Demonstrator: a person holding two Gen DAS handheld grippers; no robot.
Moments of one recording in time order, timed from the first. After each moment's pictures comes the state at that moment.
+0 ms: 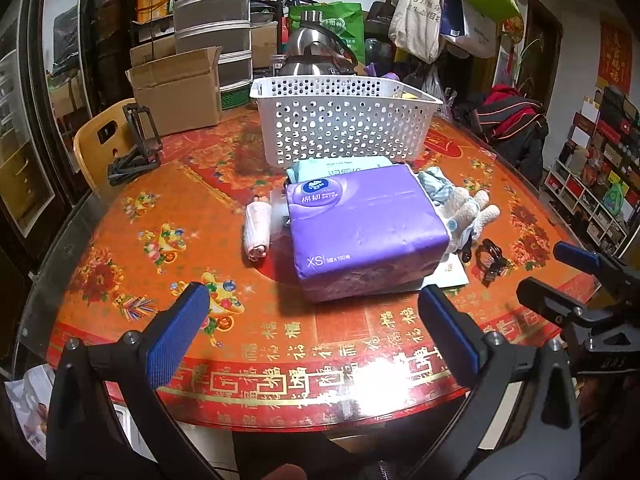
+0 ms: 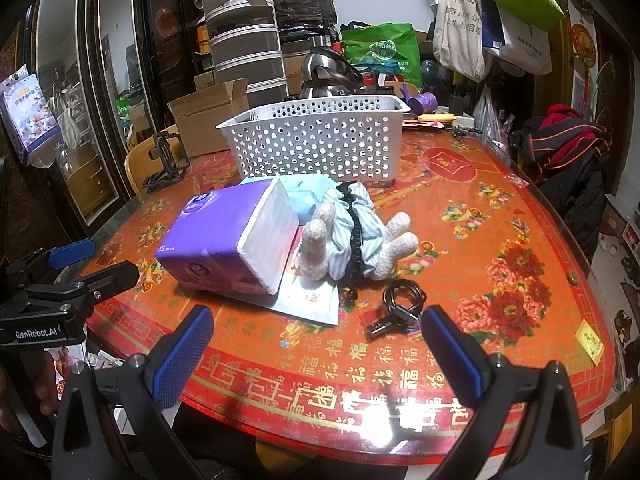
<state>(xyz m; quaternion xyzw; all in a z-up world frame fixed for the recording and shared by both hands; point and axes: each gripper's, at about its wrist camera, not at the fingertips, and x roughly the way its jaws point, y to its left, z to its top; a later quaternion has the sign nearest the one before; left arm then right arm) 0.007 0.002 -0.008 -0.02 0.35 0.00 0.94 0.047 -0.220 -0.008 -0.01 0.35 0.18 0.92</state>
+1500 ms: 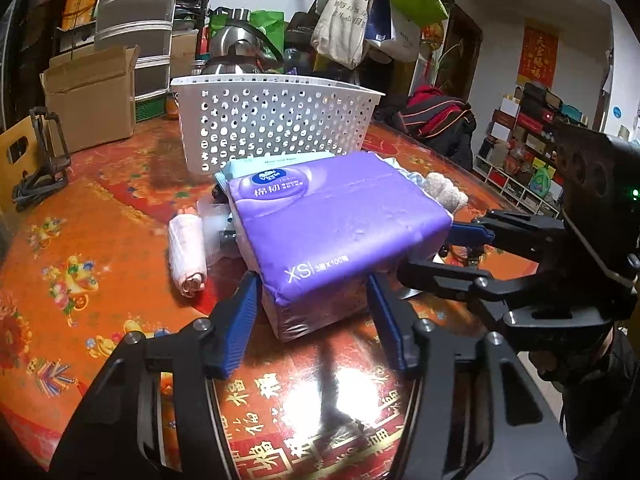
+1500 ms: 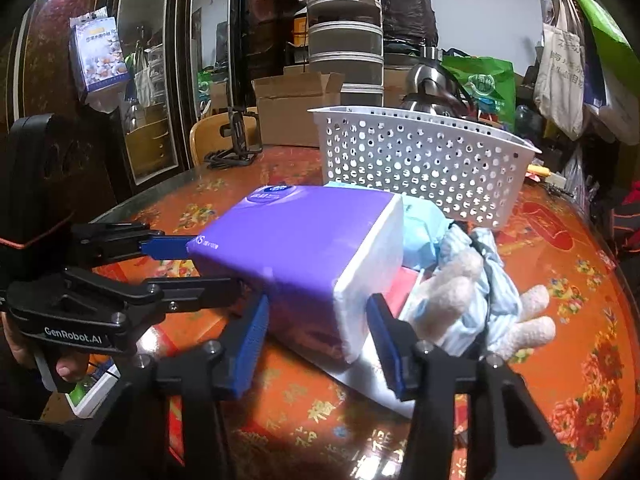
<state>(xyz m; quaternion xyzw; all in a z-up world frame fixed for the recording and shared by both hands) 0.057 0.028 -0.066 -0.04 0.31 -0.17 0.94 0.093 -0.144 -0.047 -0.08 0.30 0.32 0.89</state>
